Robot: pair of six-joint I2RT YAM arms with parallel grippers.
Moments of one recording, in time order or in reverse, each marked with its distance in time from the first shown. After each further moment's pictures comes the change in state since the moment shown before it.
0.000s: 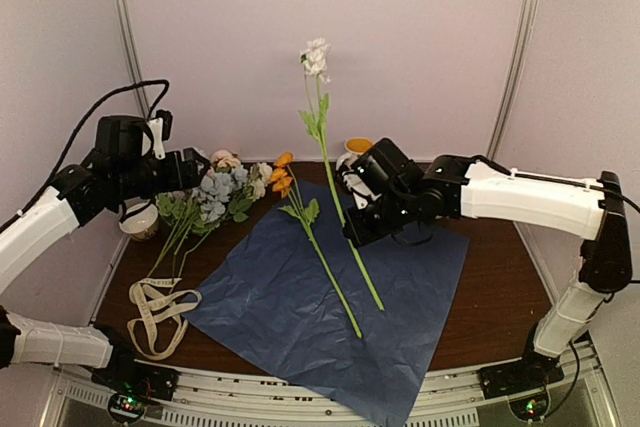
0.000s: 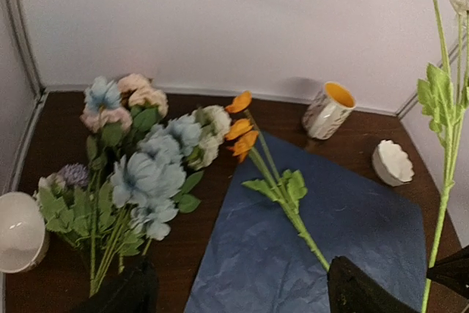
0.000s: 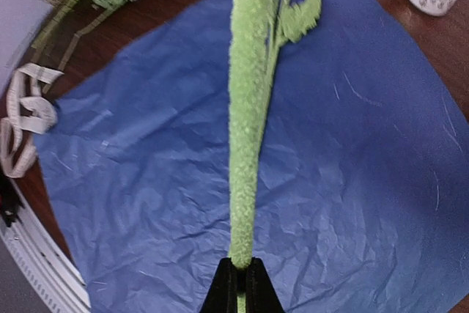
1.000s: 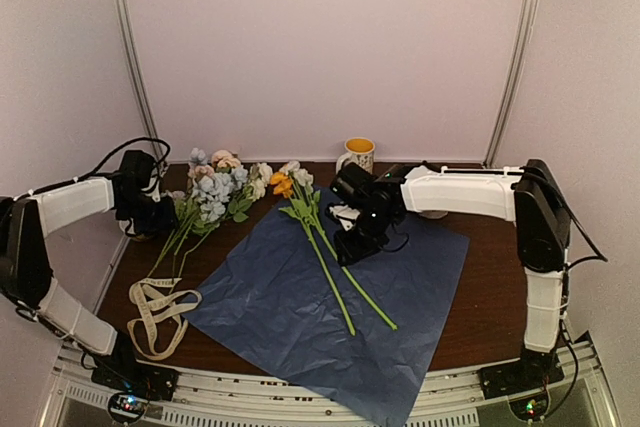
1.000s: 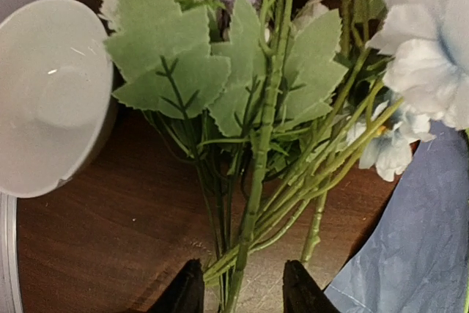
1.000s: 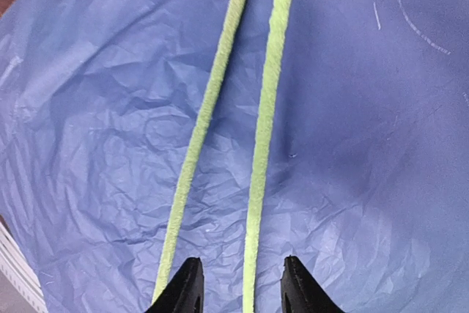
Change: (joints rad) left arm 0.420 0.391 -0.087 -0.138 0.118 0.050; right arm -0.124 0.389 0.177 -0.193 -0.183 -0.109
